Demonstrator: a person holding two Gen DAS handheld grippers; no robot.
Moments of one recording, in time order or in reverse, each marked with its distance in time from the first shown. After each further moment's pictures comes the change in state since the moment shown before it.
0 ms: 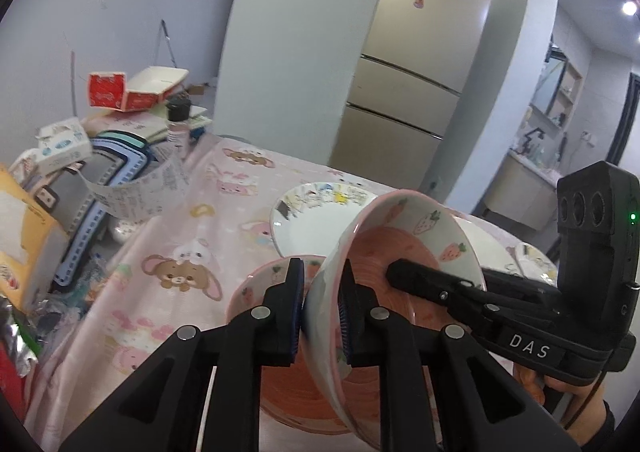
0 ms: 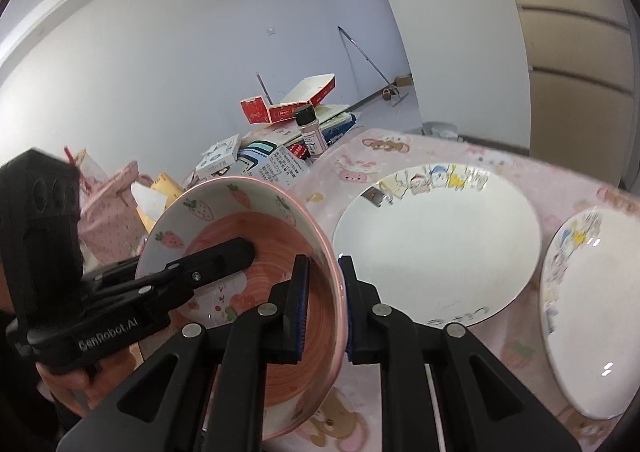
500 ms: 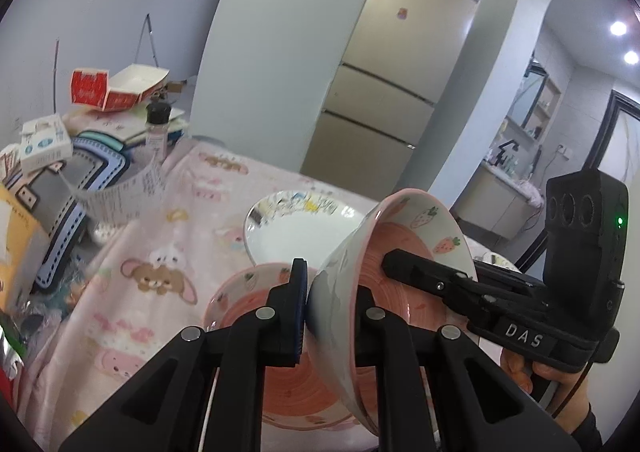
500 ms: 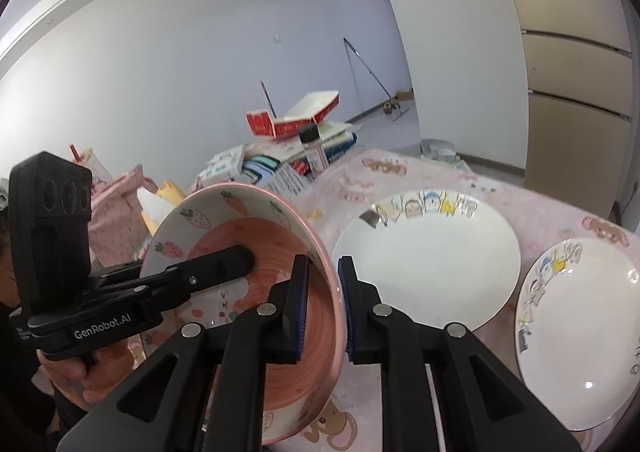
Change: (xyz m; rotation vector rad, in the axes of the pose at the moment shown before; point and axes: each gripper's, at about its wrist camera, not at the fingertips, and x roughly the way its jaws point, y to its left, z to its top) left arm -0.010 0.004 0.005 -0.039 0.001 -0.127; right arm -0.017 0.005 0.008 -0.076 -0.027 -0.035
